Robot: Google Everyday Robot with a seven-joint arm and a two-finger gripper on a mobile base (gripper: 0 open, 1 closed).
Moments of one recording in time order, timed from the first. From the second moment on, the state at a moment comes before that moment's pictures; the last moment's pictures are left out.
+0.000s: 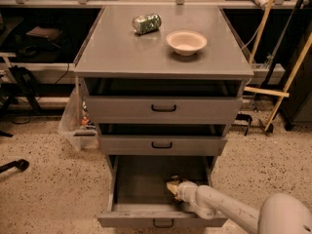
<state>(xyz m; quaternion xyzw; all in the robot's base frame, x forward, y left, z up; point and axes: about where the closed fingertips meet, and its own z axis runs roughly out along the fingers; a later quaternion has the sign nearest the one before) 0.635 -0.120 0.172 -0.11 0.90 0.17 0.38</state>
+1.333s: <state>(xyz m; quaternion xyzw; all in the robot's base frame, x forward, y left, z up) 0.615 -0.194 0.235 -0.11 0.91 0.10 0.39</state>
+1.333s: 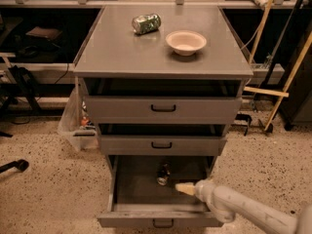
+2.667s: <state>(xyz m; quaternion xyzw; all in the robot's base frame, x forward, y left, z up) 0.565 -0.330 0.372 -0.08 0.91 -0.03 0.40</state>
